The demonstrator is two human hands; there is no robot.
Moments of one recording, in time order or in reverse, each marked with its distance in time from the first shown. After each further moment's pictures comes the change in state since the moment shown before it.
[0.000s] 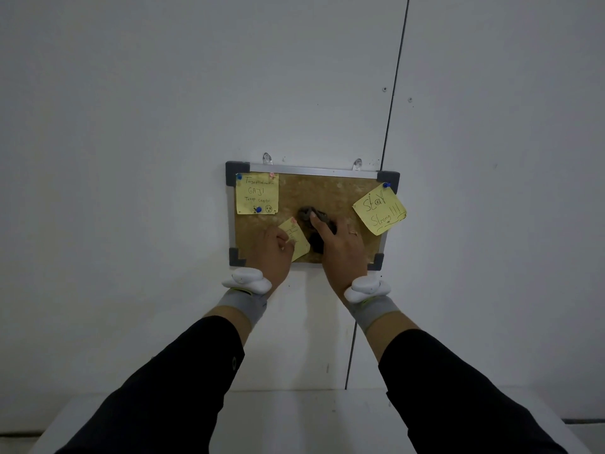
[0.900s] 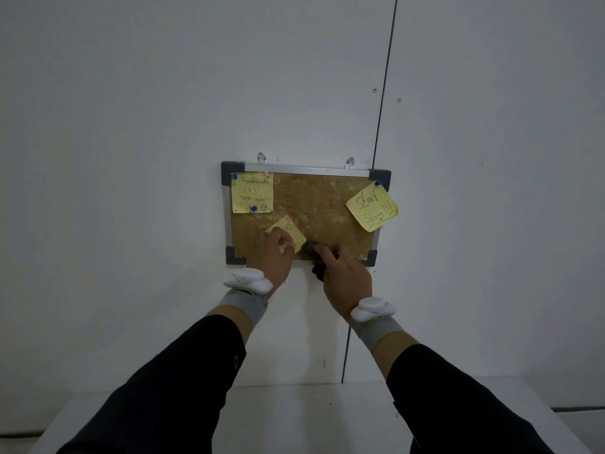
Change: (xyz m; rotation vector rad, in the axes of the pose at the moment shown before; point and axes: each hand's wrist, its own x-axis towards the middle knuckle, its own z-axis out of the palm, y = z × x) left_hand -0.015 0.017 -0.006 0.072 -0.087 0.034; right_hand -0.048 0.007 -0.009 0.031 -0.253 0.113
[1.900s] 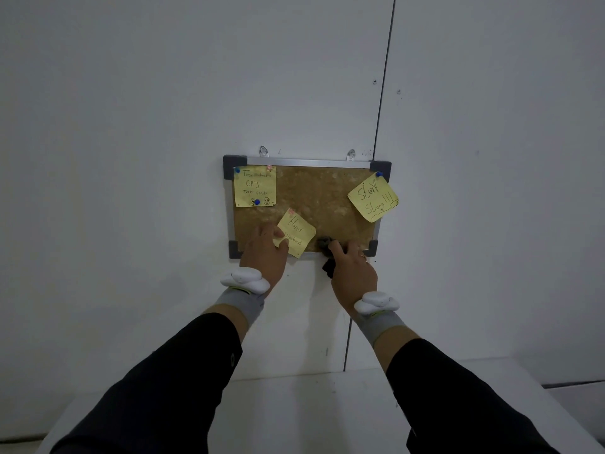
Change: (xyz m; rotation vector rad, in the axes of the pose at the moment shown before) left_hand -0.009 -0.015 -0.010 0.005 0.061 0.020; right_hand -0.011 -0.001 0.004 -0.075 -0.052 0.159
